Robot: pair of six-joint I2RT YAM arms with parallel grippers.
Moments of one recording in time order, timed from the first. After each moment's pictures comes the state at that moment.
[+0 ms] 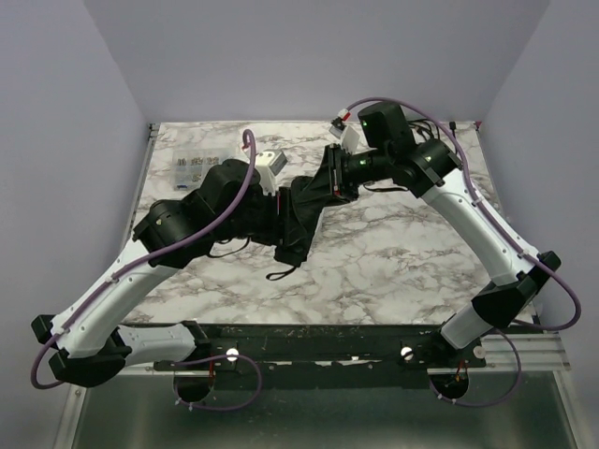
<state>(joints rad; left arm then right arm) -0.89 1.16 1.58 -1.02 0.06 -0.61 0.68 1.58 1.85 -0.93 -0.63 0.79</state>
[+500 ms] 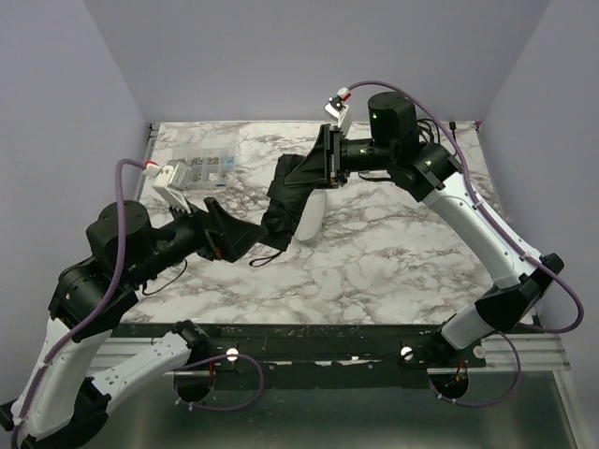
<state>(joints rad) -0.72 0.78 1.42 -0.90 0.09 -0.64 0.68 1.56 1.80 -0.62 -0.72 0.85</state>
